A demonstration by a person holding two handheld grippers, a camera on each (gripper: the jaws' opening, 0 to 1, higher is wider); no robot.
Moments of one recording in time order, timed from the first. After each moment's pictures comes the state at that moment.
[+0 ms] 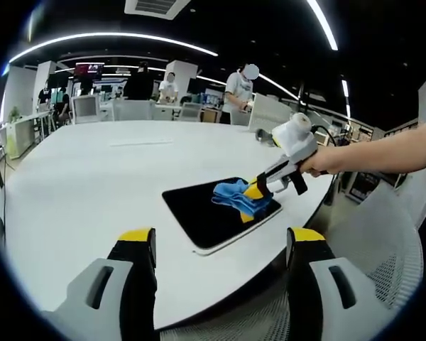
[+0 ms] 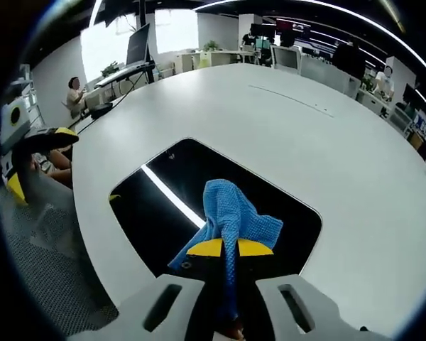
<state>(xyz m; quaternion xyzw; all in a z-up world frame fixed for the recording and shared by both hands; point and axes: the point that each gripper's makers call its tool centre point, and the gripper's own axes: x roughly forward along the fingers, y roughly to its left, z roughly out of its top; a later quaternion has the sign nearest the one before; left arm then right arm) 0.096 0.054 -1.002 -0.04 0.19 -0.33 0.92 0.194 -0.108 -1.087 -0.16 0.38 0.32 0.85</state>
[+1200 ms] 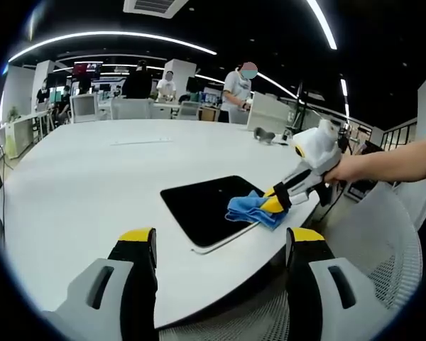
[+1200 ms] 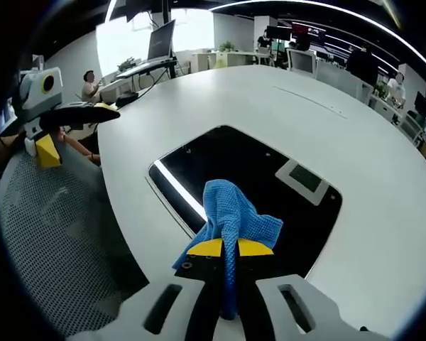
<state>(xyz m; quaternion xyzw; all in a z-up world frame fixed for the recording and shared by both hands) 0.094 0.052 -1.004 -0.03 0.20 -0.34 0.92 0.137 -0.103 -1.087 -0.16 0.38 0.36 0.84</state>
